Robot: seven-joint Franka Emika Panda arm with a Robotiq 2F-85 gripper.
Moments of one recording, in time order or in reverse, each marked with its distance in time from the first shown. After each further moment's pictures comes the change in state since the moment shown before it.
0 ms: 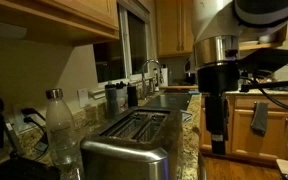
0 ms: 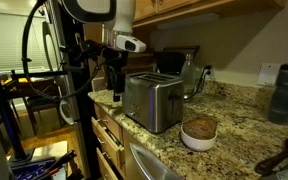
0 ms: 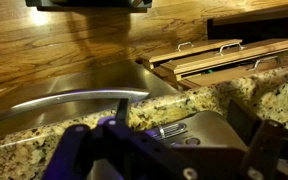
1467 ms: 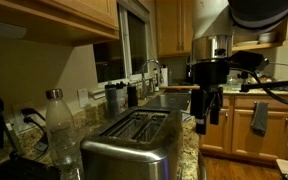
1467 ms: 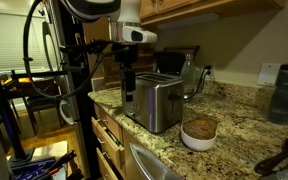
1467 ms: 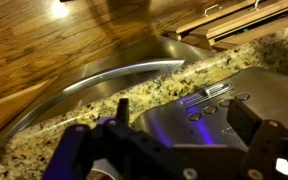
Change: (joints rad) arm -0.123 -0.005 0.025 0.014 -0.113 0.070 0.146
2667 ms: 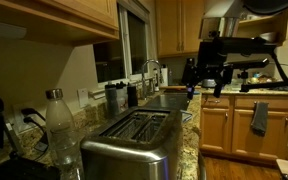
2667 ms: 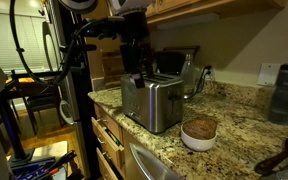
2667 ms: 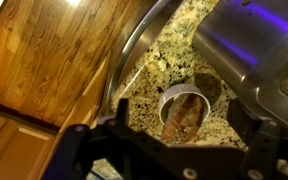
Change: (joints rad) arm -0.232 -0.136 0.095 0.006 -0.165 0.067 0.545
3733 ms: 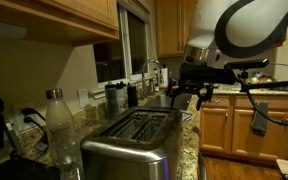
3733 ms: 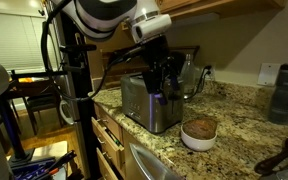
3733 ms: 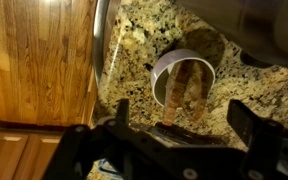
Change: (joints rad) arm -0.087 0.242 0.061 0.003 -0.121 0.348 0.381
